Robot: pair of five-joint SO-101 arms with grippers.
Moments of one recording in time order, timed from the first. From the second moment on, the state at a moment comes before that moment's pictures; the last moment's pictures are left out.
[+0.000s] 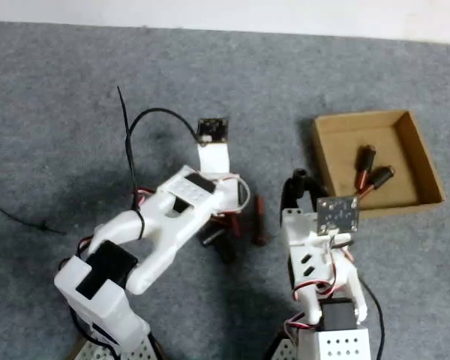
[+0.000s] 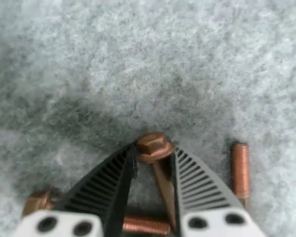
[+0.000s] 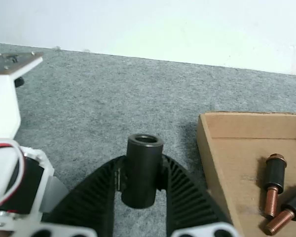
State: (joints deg) left arm 26.2 10.1 33.2 32.5 35.7; right arm -9.8 -104.2 96.0 29.7 5.0
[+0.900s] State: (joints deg) left arm 16.5 -48.7 80.5 -2.9 35.3; right arm -18.5 -104.2 96.0 31.6 15.6
